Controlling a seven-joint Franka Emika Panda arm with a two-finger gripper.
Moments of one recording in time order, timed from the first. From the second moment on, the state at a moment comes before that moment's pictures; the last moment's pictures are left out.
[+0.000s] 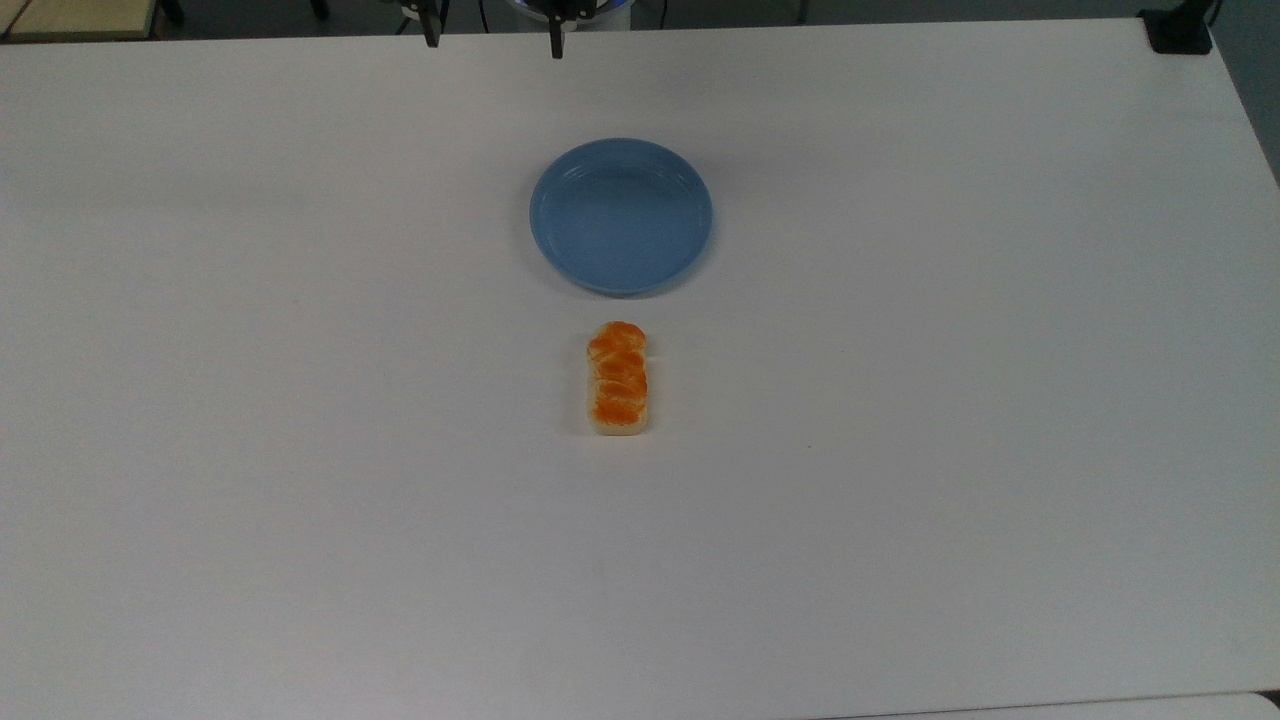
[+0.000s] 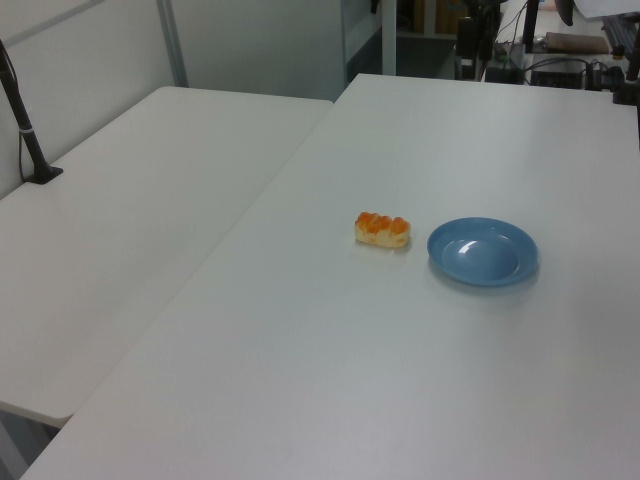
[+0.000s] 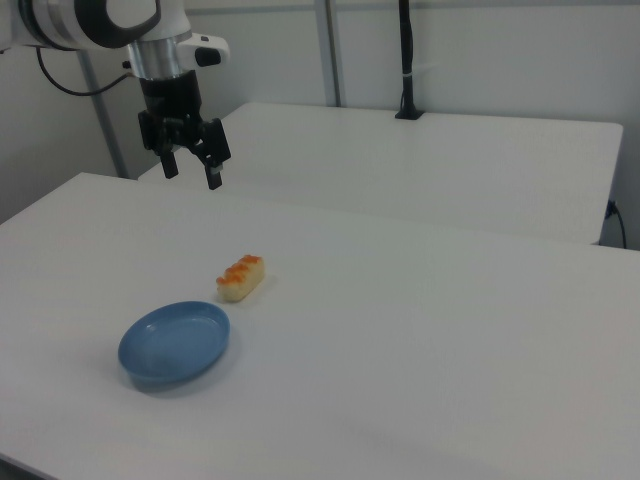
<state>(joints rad) 0.07 0.05 -0.08 -1.52 -0.01 1.55 0.07</state>
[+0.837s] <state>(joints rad) 0.07 0.05 -0.08 -1.53 -0.01 1.54 0.07</state>
